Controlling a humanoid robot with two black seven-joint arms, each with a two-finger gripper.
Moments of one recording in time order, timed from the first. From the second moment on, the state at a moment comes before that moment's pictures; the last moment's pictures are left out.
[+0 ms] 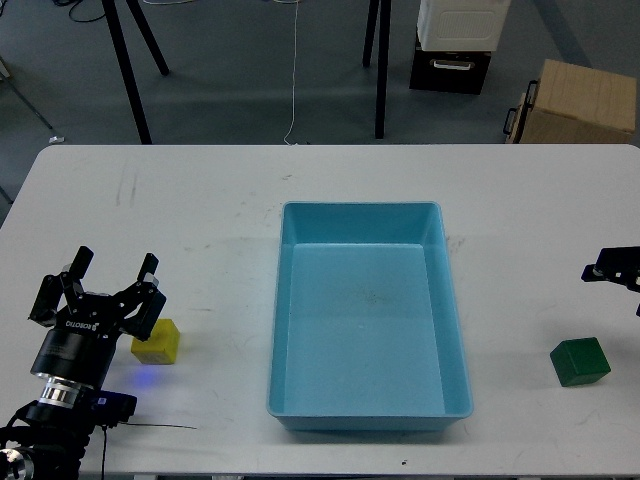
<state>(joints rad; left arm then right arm) 0.21 0.06 -1.45 -1.42 -0.48 -0.49 0.28 0.66 -1.24 0.43 1.67 -0.76 0.47 -0.41</state>
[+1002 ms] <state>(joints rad) 0.21 0.06 -1.45 -1.38 -0.48 -0.49 0.28 0.81 -1.06 0.13 1.64 -0.92 0.49 -0.42</state>
